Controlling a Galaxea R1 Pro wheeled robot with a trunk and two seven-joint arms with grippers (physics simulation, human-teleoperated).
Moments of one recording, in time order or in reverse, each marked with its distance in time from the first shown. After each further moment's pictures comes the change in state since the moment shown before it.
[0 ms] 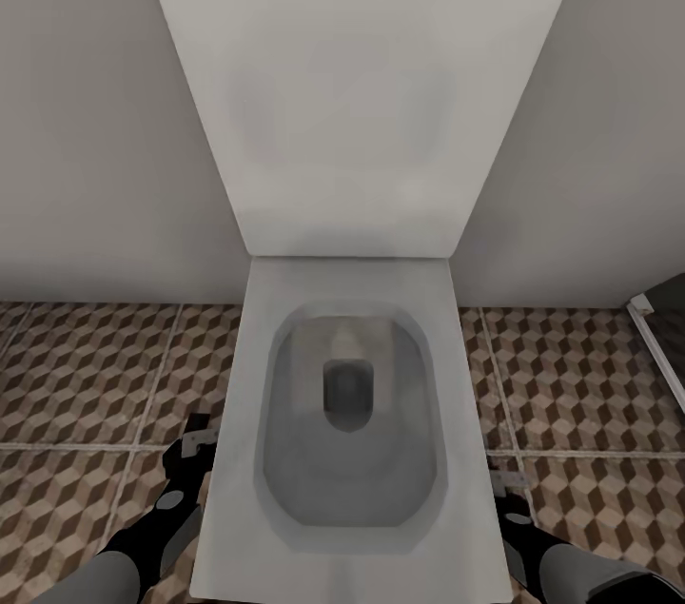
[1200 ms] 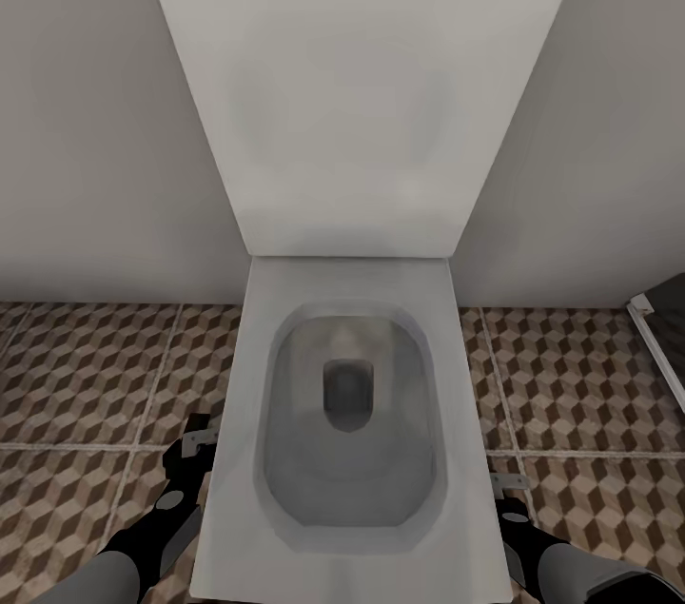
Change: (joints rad) left arm 0.000 0.000 0.000 0.000 -0.002 0.000 0.000; right arm 0.000 0.005 0.005 -0.002 0.012 0.050 0.002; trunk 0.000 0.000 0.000
